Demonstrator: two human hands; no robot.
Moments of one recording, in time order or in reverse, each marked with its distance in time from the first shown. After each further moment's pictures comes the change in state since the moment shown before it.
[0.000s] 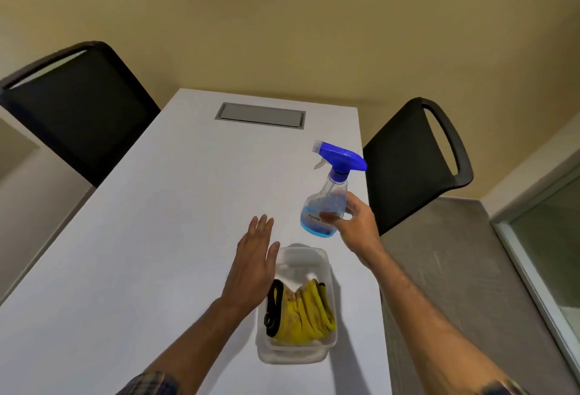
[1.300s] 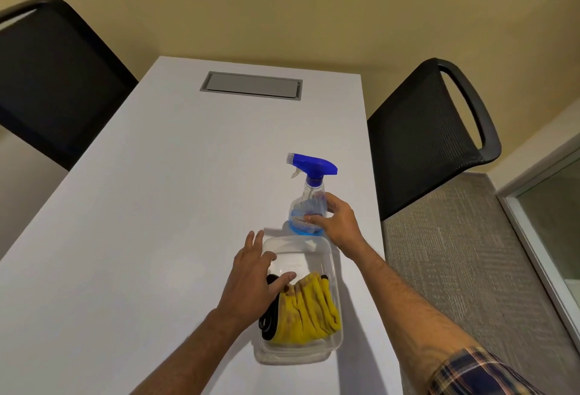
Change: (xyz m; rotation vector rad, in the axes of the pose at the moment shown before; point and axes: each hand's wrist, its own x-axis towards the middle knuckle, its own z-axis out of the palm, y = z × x) left_hand 0.002 -0.042 0.047 0.193 -0.252 -0.123; right_hand 0.054 0.099 0.044 -0.076 -0.095 0.162
